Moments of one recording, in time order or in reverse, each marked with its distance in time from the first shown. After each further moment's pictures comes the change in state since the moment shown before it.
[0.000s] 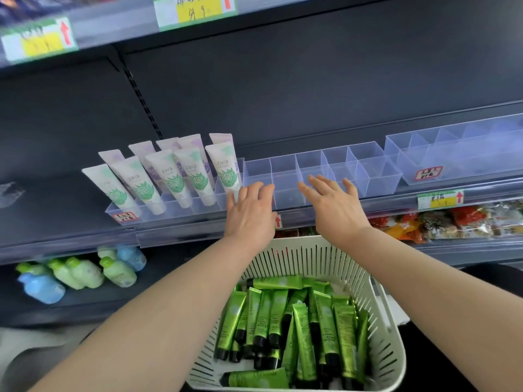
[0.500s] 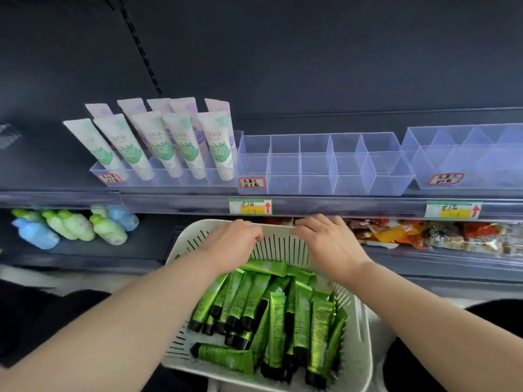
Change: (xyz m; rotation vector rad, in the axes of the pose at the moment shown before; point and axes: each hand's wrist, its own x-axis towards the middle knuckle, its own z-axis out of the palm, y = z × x) left_hand -0.042 -0.017 0.046 -0.073 -0.442 0.062; right_hand -0.039 0.022 0.048 0.044 -0.143 -0.345
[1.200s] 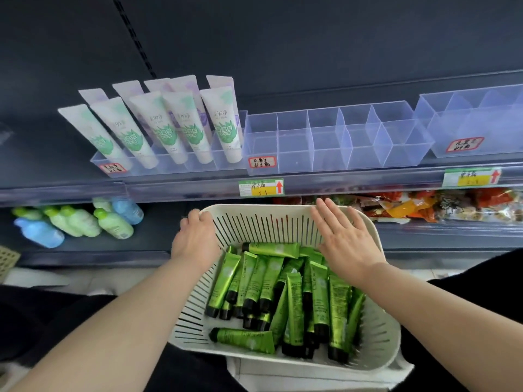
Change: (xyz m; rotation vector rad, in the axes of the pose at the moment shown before) left_hand -0.045 -0.055 0.018 0.107 0.058 -0.536; right_hand -0.028 -0.019 0.048 -0.086 -0.132 0.205
